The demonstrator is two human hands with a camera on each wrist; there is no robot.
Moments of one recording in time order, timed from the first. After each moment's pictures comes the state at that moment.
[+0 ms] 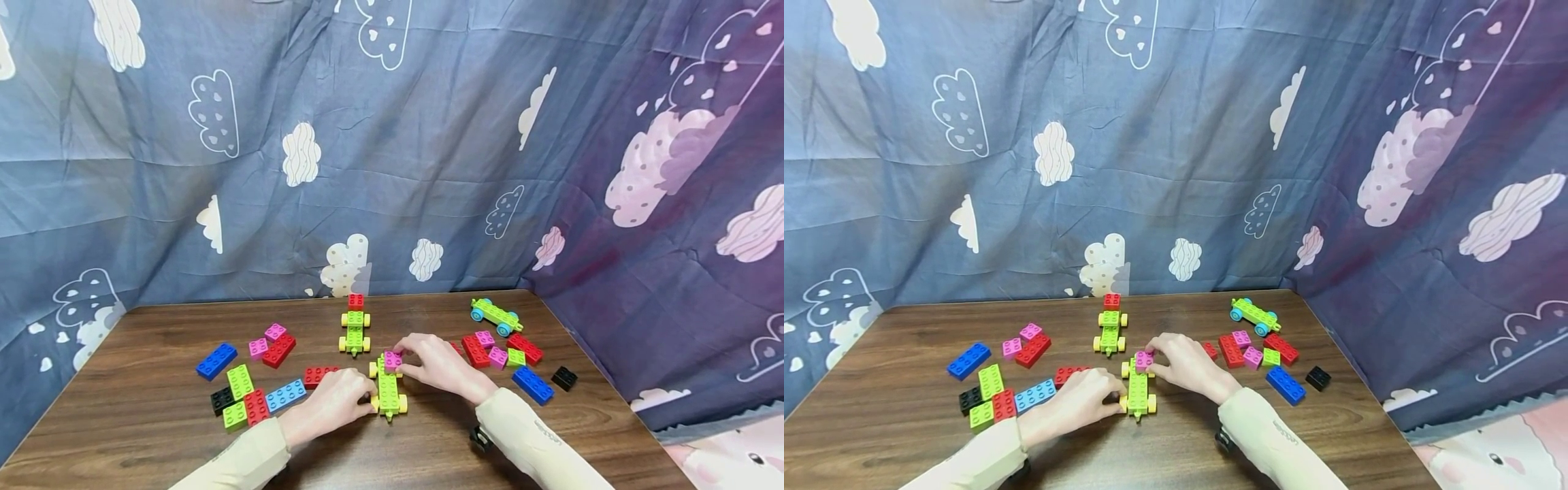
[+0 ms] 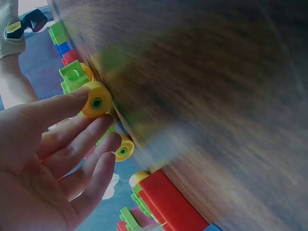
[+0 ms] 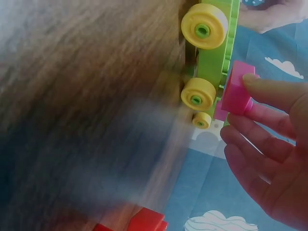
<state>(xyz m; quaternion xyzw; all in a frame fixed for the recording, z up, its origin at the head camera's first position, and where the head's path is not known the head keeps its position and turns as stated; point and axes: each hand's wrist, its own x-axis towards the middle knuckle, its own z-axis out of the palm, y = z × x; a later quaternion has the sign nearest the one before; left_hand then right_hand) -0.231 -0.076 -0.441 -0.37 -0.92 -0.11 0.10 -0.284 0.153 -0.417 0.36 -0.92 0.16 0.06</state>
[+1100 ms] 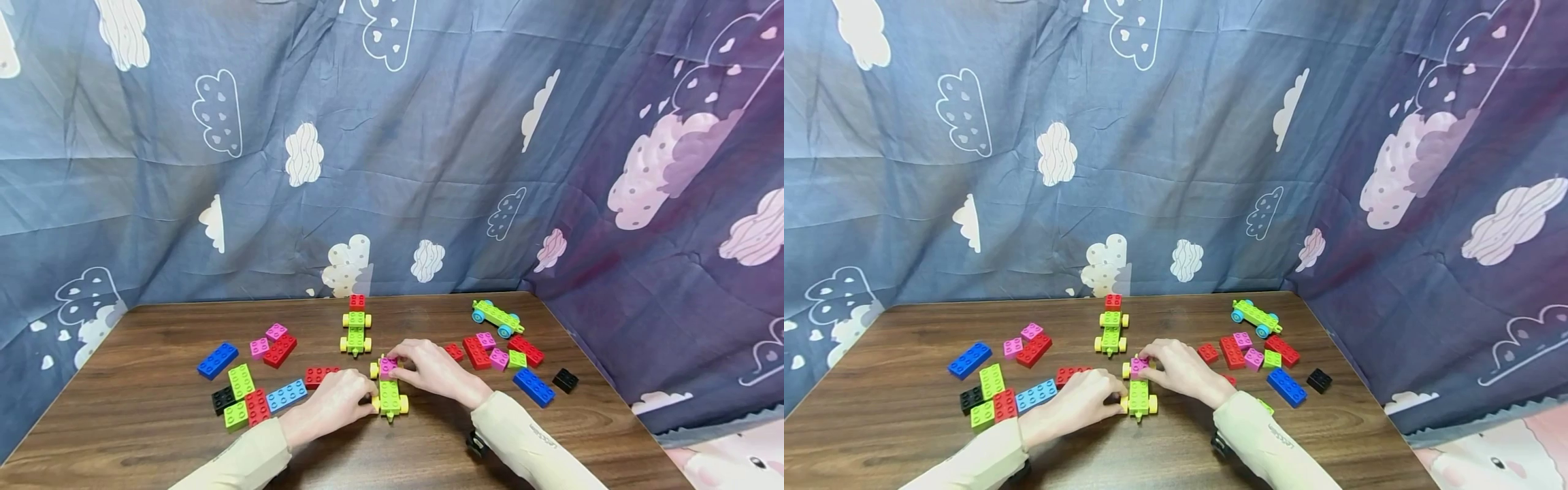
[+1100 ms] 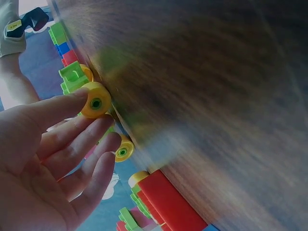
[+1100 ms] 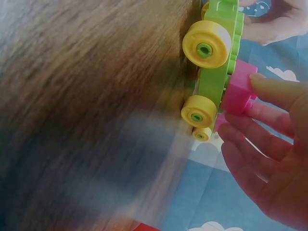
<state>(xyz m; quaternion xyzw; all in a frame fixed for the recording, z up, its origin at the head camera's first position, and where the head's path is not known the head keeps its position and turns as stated) -0.232 -0.076 -0.443 -0.36 -0.92 -0.11 0.09 -0.282 0.143 -0.421 0.38 -0.91 0.18 0.04</state>
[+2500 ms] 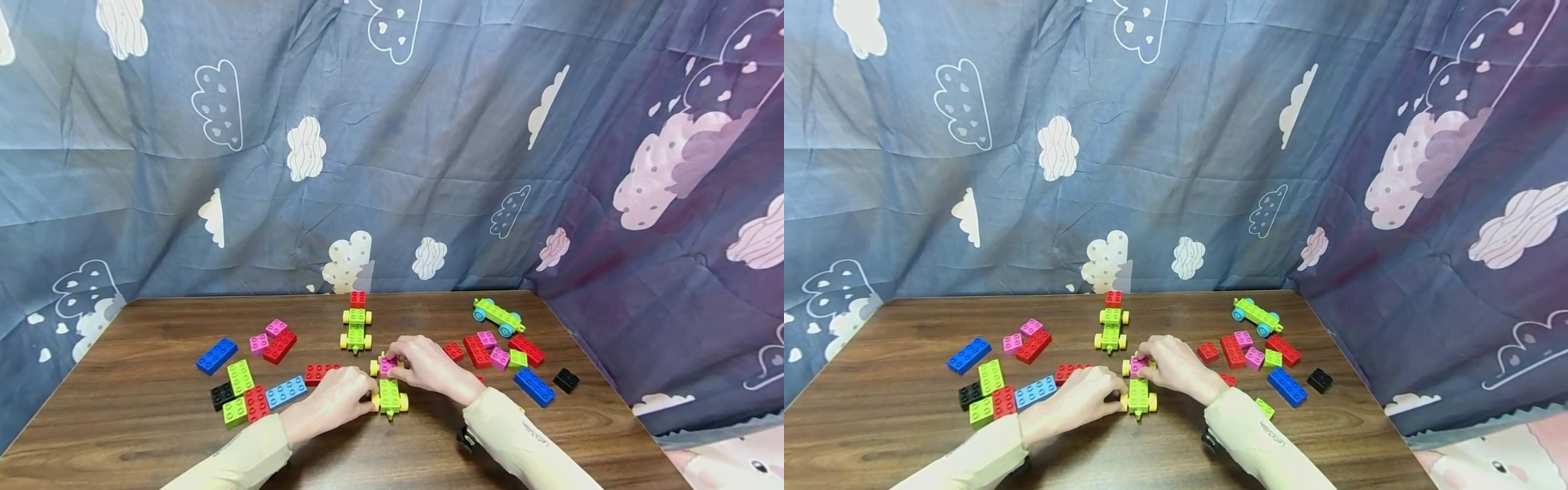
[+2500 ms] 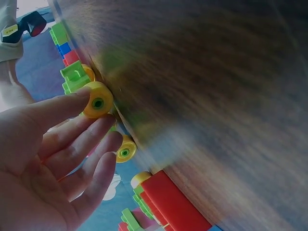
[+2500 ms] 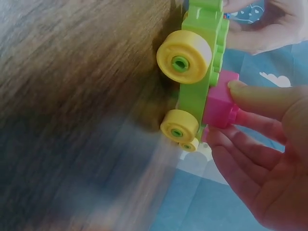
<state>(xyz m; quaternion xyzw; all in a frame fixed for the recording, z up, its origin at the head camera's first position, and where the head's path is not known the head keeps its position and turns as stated) -0.234 -0.075 -0.440 -0.36 -0.92 -0.11 0.09 -0.281 0.131 -0.412 0.40 -0.90 0.16 0.06</state>
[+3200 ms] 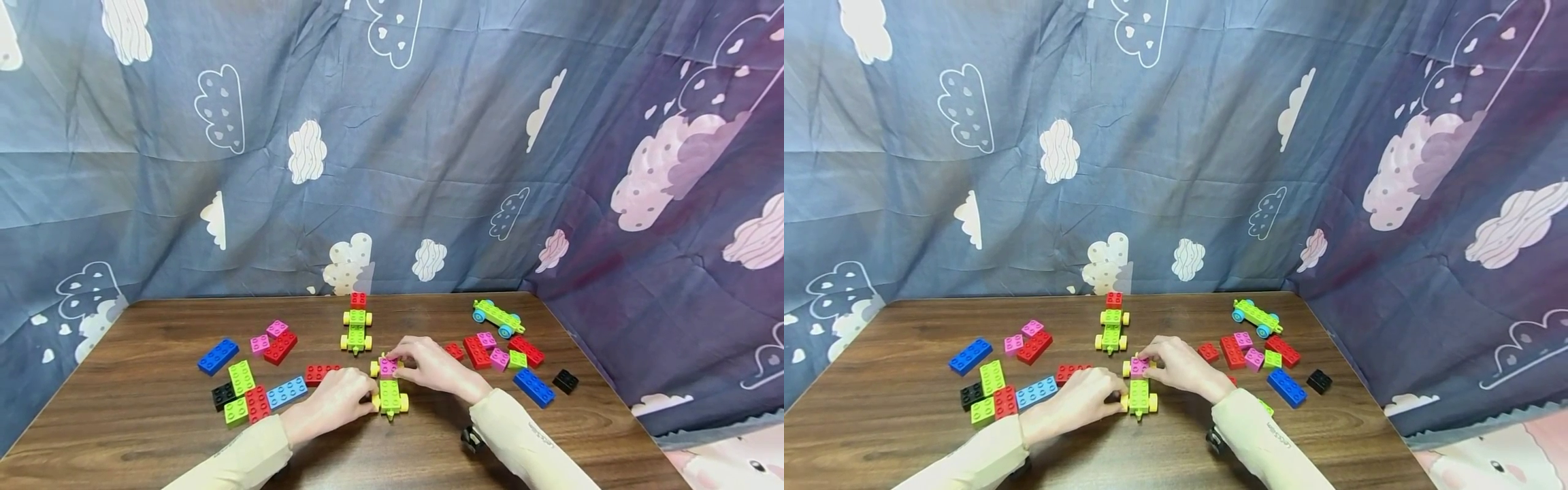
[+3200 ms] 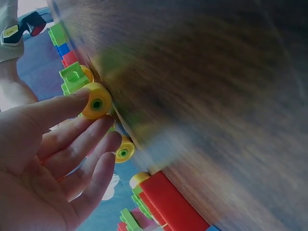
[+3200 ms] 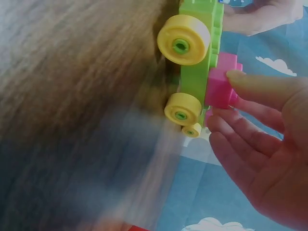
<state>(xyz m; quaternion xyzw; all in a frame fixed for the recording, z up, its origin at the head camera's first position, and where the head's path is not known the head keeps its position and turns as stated) -0.233 -0.075 -0.441 -0.36 -0.92 -0.11 0.09 -0.288 0.144 -0.419 0.41 -0.89 0.21 0.02</state>
